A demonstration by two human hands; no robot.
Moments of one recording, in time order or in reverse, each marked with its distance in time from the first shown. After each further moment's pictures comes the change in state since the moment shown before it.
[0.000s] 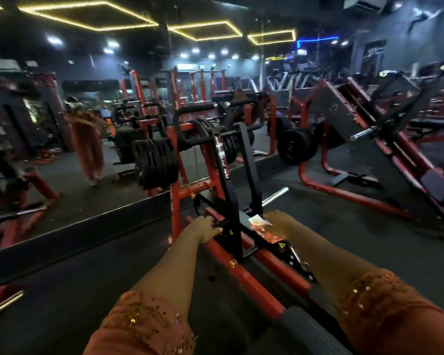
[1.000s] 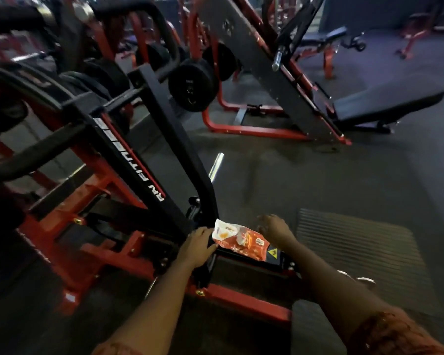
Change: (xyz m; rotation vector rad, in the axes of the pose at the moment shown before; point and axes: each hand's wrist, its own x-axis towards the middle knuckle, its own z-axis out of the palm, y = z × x) left_hand 0.528 -0.044 0.106 -0.010 -0.313 0.576; right_hand 0.392 0.111 0.101 0.318 0.131 0.722
